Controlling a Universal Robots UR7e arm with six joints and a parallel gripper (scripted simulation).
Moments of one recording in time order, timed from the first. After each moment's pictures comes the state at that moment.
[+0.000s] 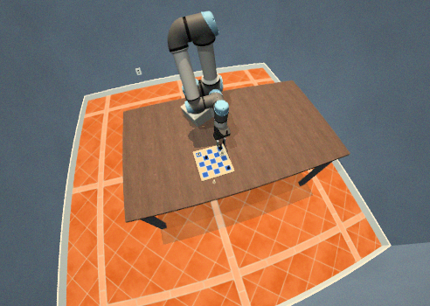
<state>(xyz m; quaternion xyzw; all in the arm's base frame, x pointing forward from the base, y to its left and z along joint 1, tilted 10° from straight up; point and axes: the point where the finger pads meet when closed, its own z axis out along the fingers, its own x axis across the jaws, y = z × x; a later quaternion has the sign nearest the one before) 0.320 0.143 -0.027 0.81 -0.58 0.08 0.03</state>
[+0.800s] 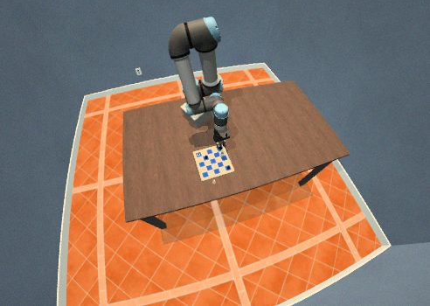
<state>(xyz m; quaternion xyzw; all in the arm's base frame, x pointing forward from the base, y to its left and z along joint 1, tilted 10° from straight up) 0.323 0.140 -0.052 0.81 -0.58 0.08 0.03</state>
